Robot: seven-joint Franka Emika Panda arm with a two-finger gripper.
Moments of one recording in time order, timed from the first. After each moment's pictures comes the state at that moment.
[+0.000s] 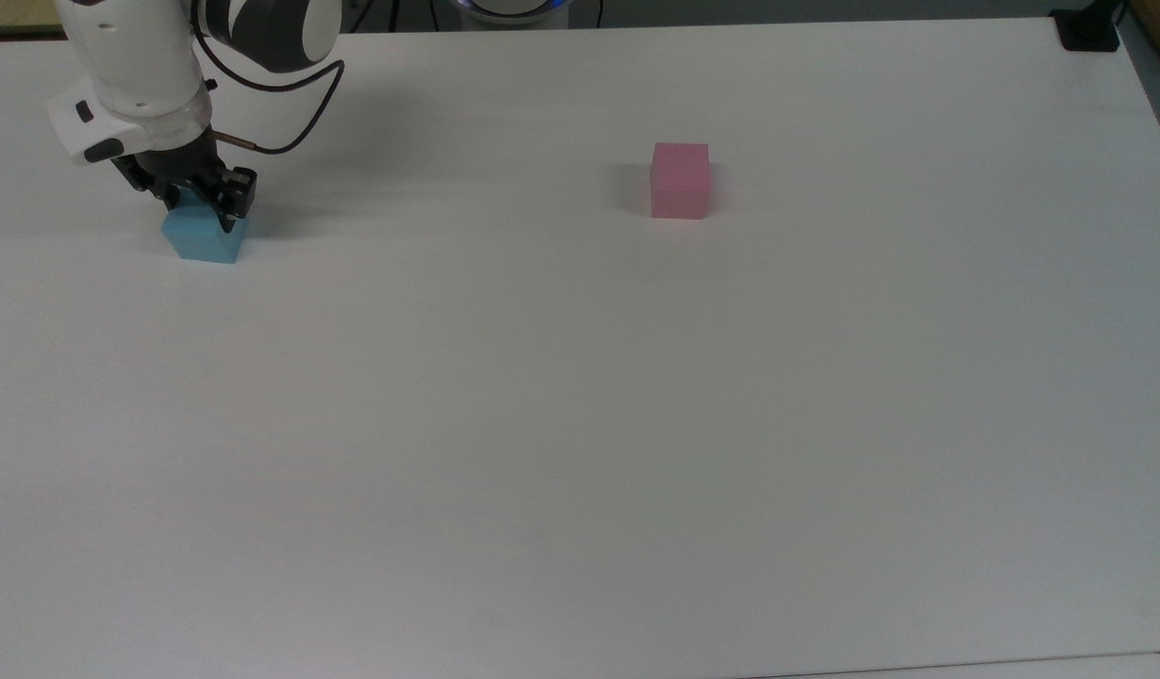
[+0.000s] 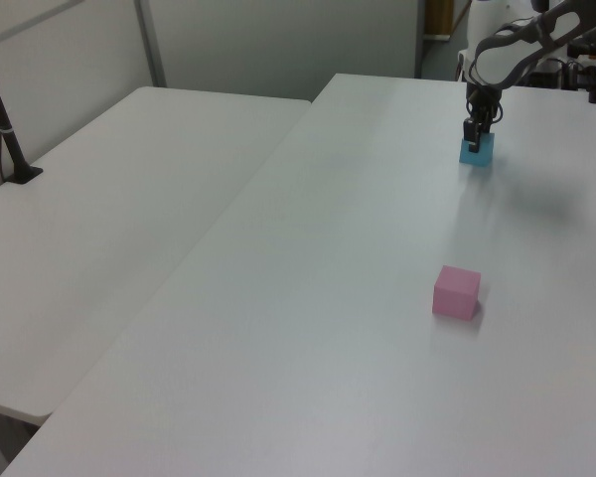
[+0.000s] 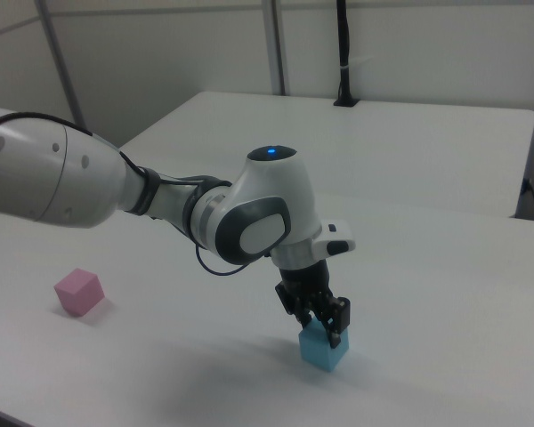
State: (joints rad) arm -0.14 0.29 -0.33 -1.97 -0.08 2.32 -0.21
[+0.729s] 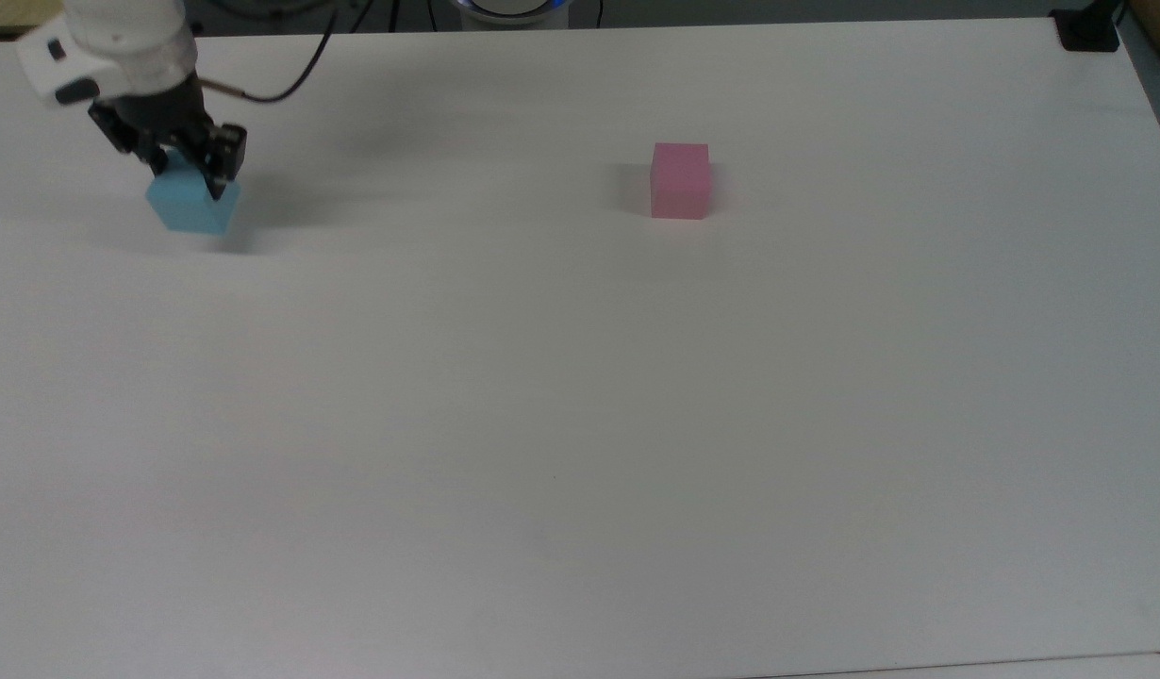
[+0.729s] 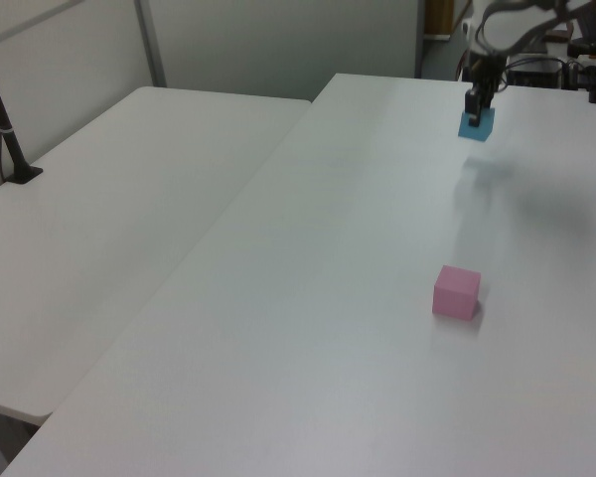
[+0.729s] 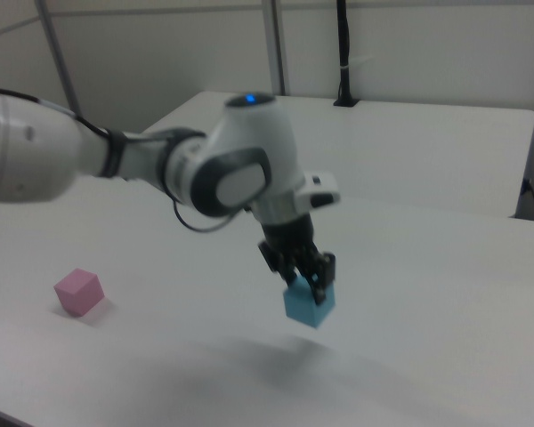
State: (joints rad) arm -0.12 0.15 -0.32 -1.94 -0.08 2.19 -0.21
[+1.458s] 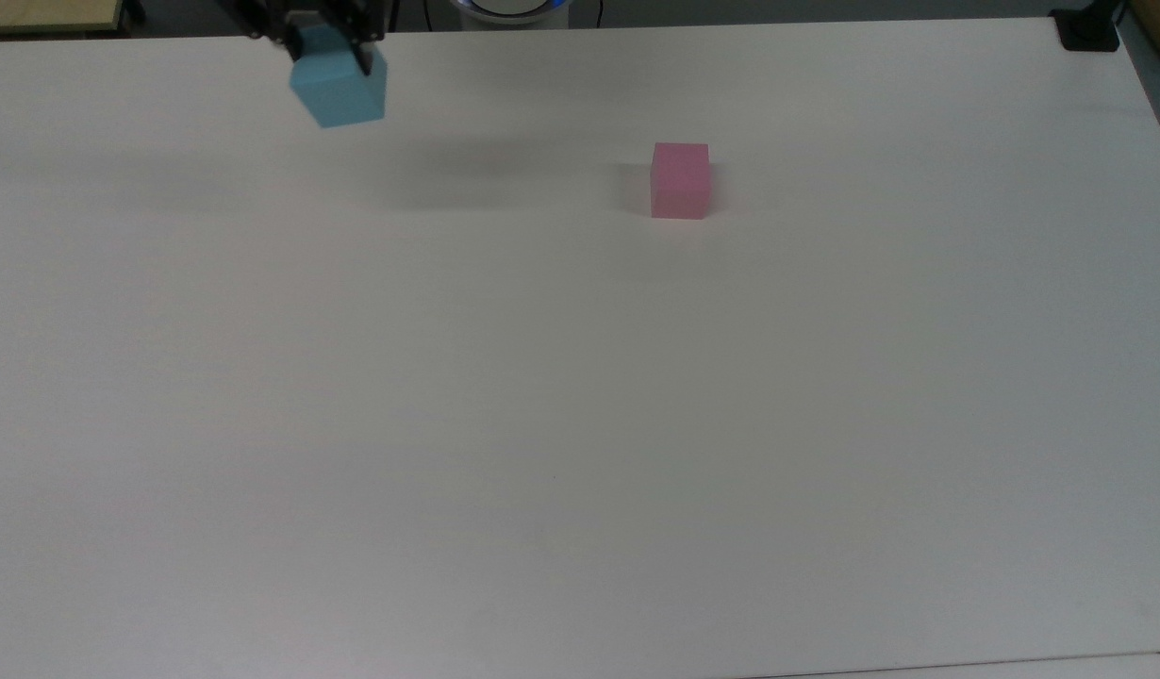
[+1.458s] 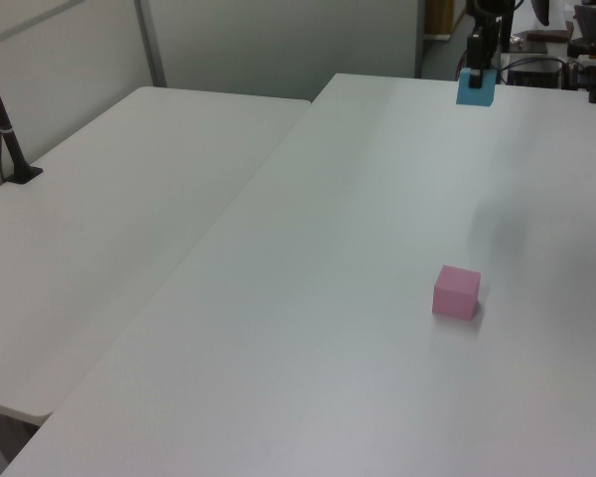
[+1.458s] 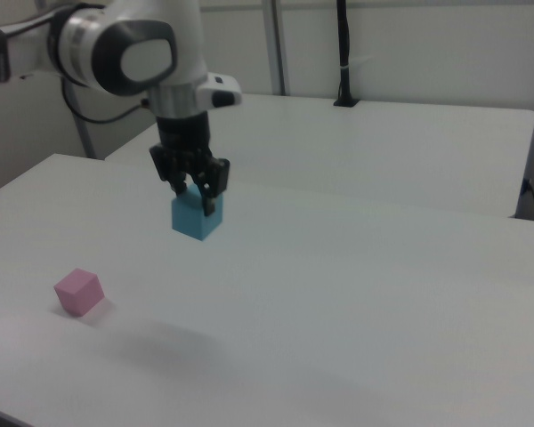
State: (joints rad) arm -0.07 -0.05 -0.13 -1.76 0.04 1.70 -0.16
